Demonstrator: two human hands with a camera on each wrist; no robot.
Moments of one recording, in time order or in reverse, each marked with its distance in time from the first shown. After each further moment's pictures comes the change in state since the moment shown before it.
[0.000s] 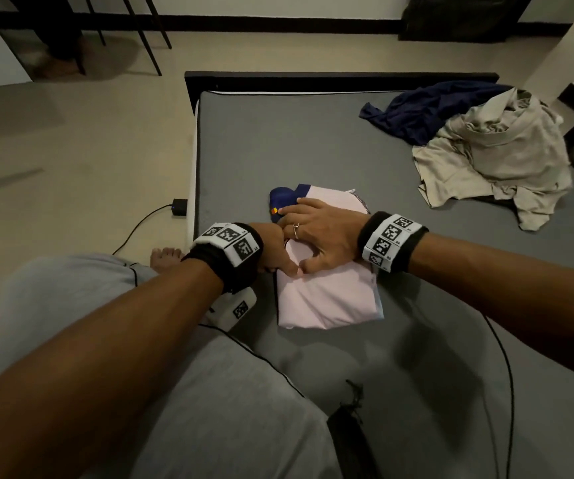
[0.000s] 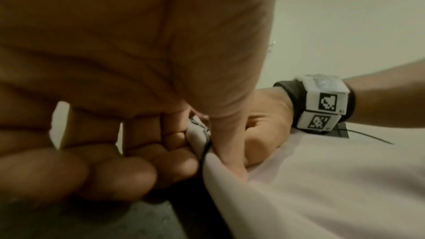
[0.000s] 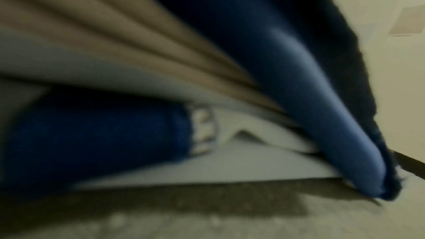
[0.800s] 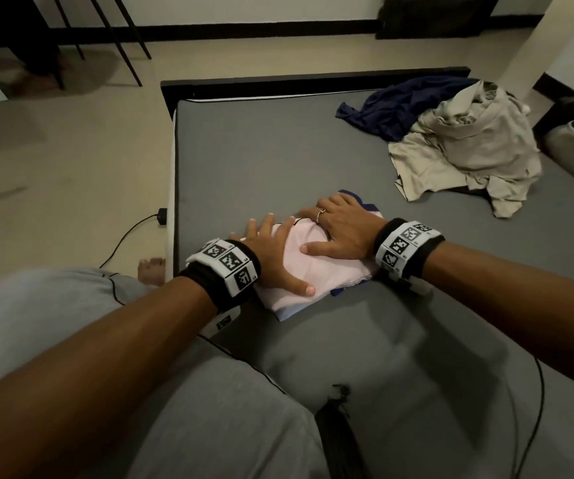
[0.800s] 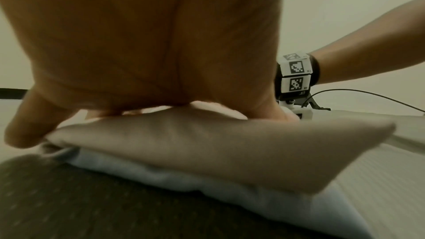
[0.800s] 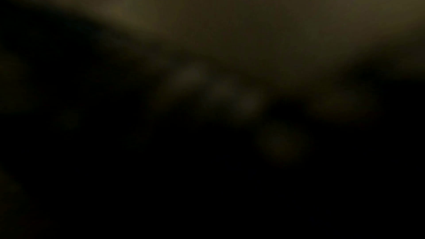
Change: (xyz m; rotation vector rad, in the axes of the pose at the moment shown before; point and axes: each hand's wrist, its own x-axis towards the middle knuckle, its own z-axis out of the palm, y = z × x) left_hand 0.008 0.019 0.035 0.213 0.196 0.015; right_hand -0.062 0.022 0.024 0.123 0.084 0.440
